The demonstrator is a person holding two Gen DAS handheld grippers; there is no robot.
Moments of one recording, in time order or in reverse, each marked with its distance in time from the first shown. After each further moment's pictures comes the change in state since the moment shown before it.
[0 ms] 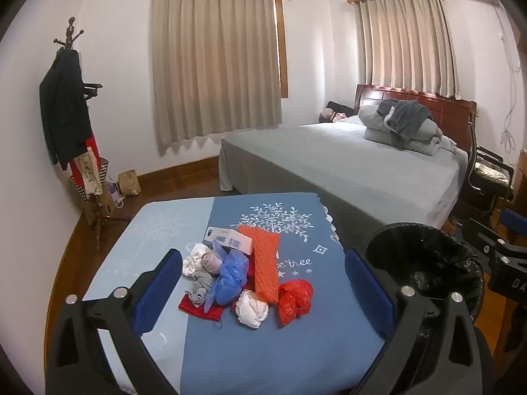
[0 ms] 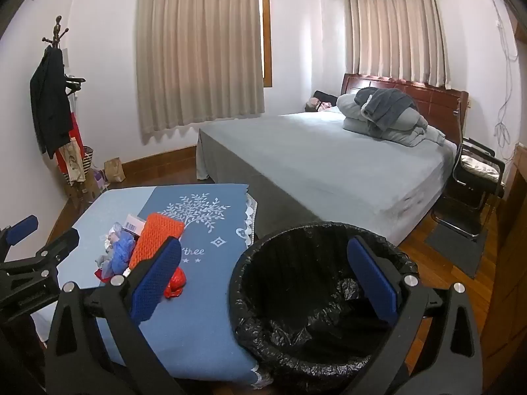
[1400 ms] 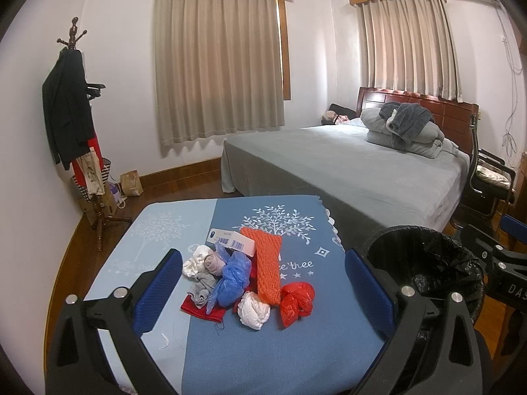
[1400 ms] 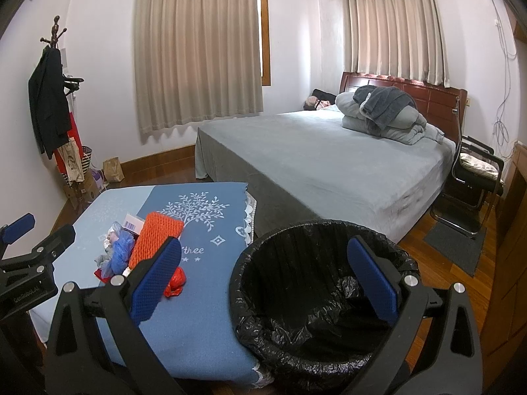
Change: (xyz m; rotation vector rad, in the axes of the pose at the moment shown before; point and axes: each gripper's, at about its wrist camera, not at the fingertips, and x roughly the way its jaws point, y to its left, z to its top) left arm -0.001 0.002 0.001 -0.001 -0.007 0.008; right arm 0.001 0.000 0.000 0.003 0.007 0.000
